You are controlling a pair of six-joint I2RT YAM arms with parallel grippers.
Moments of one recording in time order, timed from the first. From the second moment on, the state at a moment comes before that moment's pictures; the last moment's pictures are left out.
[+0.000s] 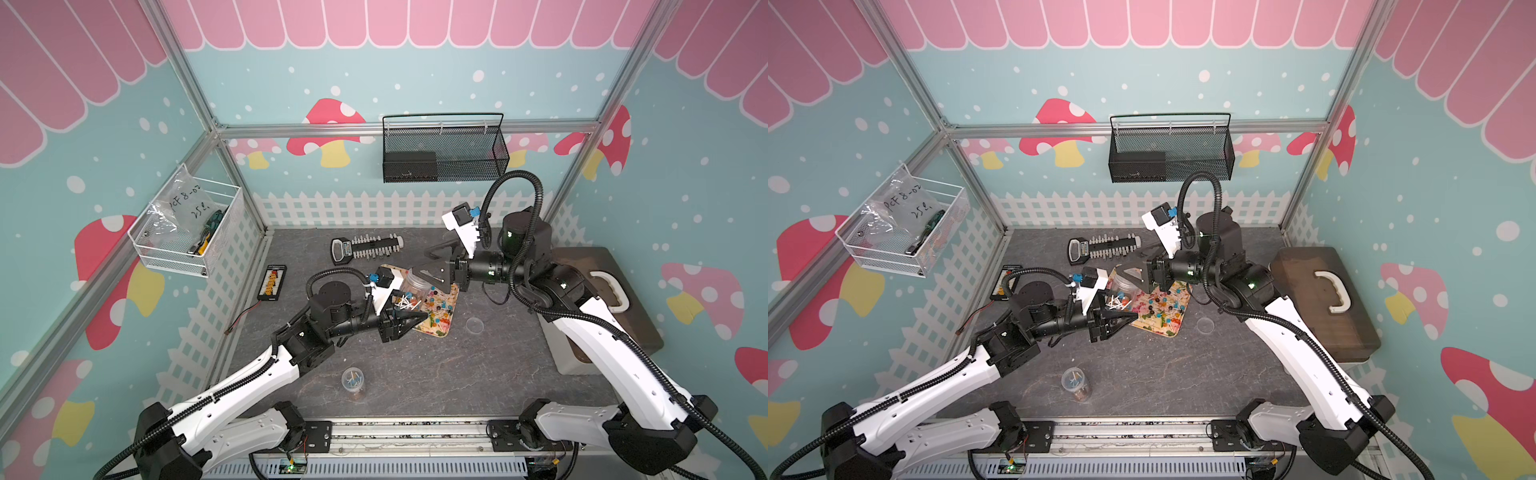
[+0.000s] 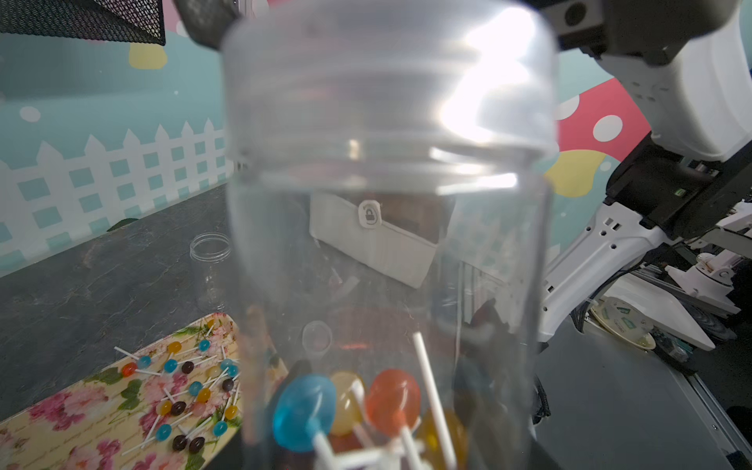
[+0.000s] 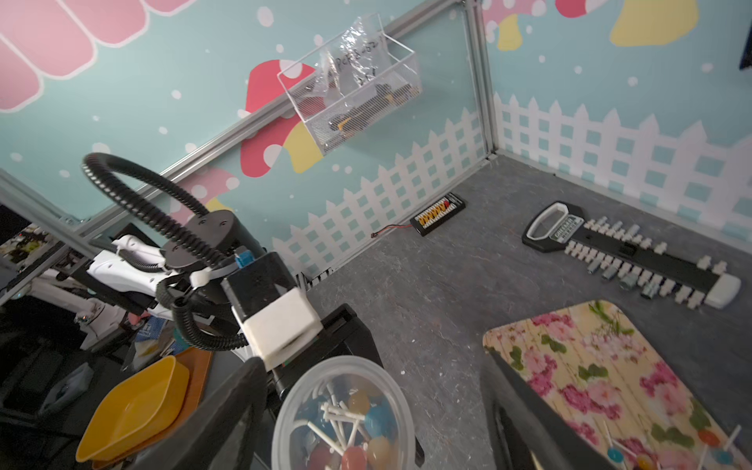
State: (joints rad) left arm -0.77 1.04 0.84 0.09 0.55 -0.21; right arm 0.60 1.24 1.52 -0.46 -0.87 0.05
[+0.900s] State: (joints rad) left arm -0.77 1.07 0.83 0.09 0.50 -0.20; right arm 0.68 1.18 1.43 -0.58 -0.51 0.41
